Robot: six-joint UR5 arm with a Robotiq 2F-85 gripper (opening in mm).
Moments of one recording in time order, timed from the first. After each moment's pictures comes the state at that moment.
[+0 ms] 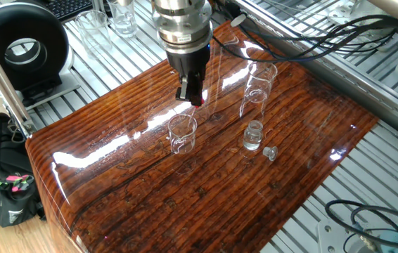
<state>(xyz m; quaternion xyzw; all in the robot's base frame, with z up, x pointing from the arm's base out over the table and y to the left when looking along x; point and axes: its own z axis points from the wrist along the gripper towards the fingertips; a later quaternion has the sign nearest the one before) 0.483 0.012 0.210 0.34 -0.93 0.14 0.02</state>
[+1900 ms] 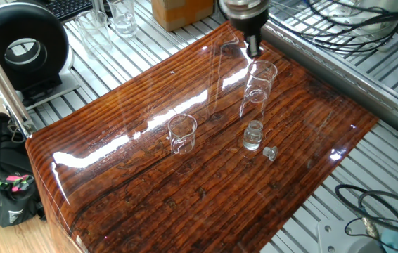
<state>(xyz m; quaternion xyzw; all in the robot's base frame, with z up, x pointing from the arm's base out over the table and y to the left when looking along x) 0.477 -0.102 0.235 0.42 -0.88 0.21 0.09</state>
